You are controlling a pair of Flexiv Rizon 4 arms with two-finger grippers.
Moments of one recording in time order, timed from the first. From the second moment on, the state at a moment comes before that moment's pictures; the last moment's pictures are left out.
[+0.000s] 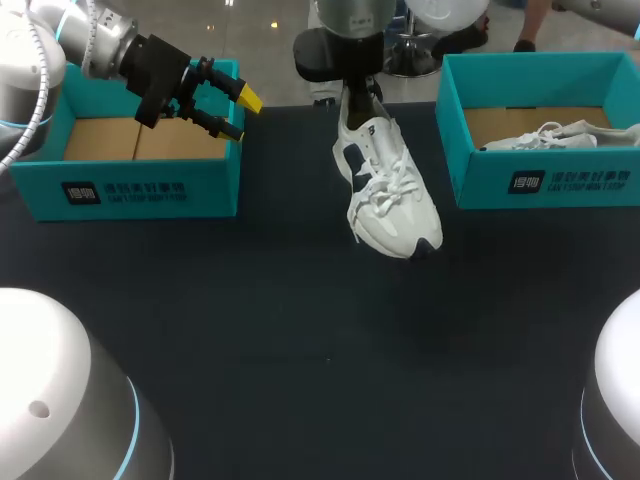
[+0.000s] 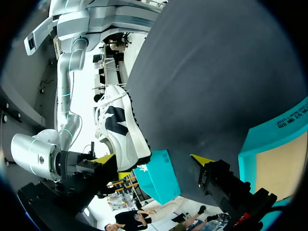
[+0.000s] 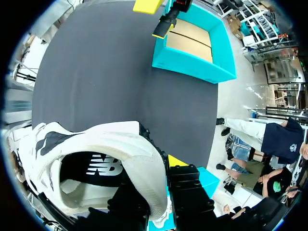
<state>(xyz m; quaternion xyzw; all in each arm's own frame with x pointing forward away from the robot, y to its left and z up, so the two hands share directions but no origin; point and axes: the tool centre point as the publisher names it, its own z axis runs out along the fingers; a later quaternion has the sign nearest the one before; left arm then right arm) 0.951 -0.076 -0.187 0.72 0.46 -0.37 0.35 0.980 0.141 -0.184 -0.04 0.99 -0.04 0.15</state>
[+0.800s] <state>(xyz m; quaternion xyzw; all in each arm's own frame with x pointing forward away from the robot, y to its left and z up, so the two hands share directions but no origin) 0.951 -0.076 -0.187 0.72 0.46 -0.37 0.35 1.031 0.026 -0.190 -0.02 0.99 -0.03 0.14</state>
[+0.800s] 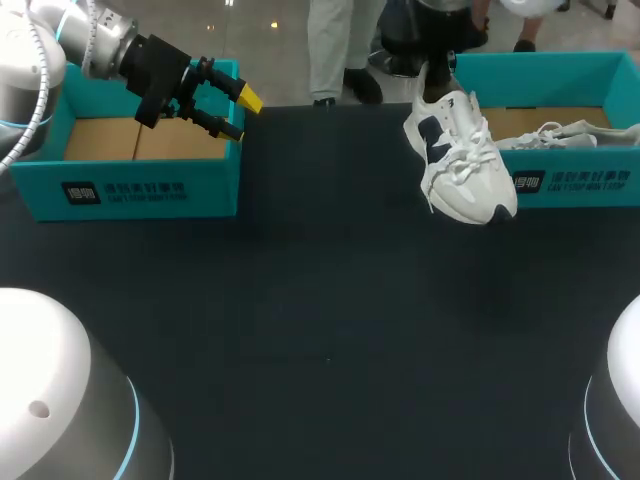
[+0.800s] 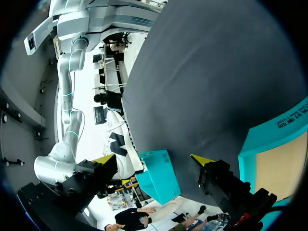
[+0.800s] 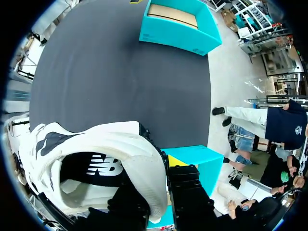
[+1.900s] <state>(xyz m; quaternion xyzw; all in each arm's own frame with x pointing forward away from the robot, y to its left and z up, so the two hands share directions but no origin) 0.951 -0.076 -0.187 0.72 0.46 -0.37 0.35 1.092 -0.085 -0.179 -0.01 0.99 -0.07 0.14</state>
